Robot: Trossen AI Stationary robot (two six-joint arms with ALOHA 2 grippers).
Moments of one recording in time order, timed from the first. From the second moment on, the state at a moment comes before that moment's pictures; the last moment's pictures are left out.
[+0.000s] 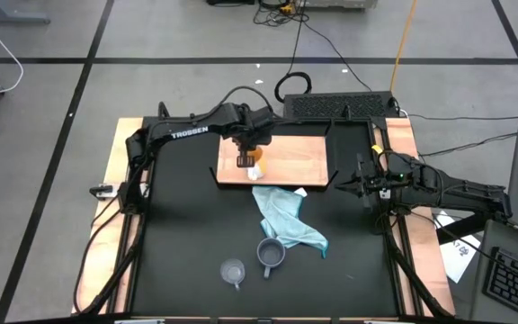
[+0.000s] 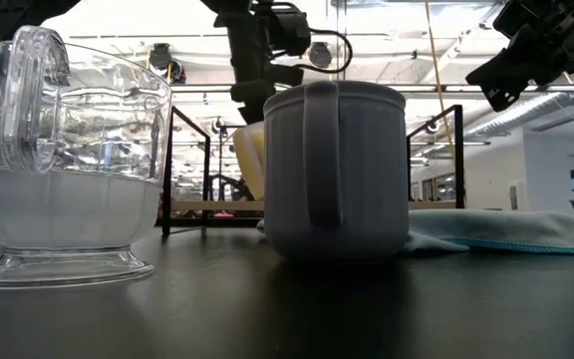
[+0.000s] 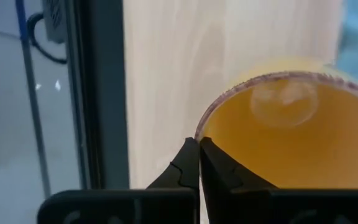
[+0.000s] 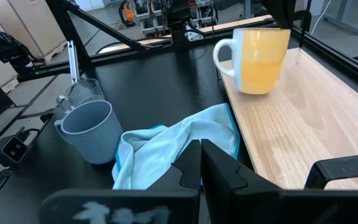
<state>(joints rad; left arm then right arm) 0.34 2.02 1.91 -1.21 -0.15 0.39 -0.21 0.31 0.36 -0.37 -0.24 0.14</state>
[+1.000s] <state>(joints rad) 0.31 2.03 1.91 -1.21 -0.19 0.39 -0.21 0.31 0.36 -0.36 -0.24 0.14</state>
